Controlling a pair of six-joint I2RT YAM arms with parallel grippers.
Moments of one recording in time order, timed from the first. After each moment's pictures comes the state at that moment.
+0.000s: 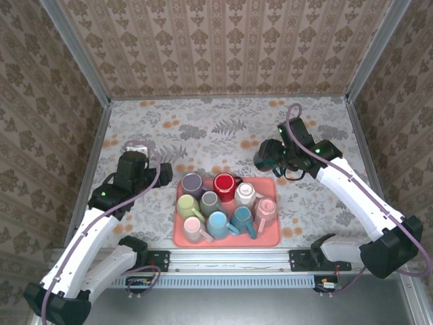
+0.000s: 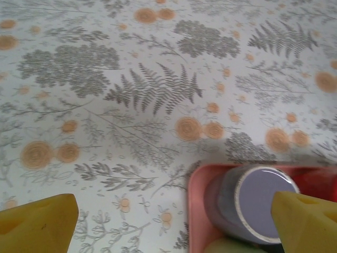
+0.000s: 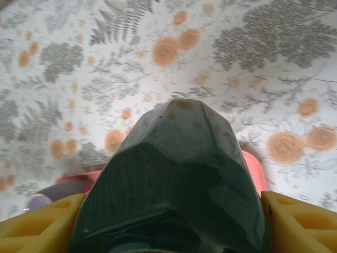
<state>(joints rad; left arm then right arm) -0.44 0.79 0.83 -0.76 -0.14 -0.36 0.43 1.26 1.22 -0.85 0.02 0.77</state>
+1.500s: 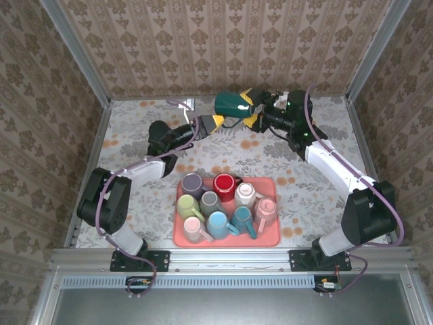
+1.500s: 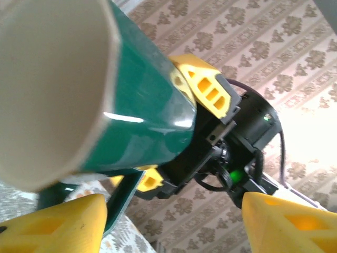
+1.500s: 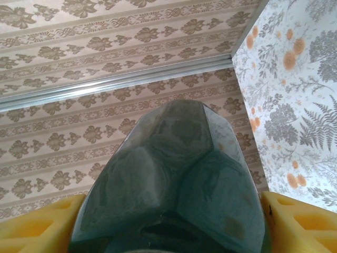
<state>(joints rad) -0.48 1.64 0.92 1.11 0.87 -1.22 0.30 1.50 1.20 0.19 -0.59 1.62</state>
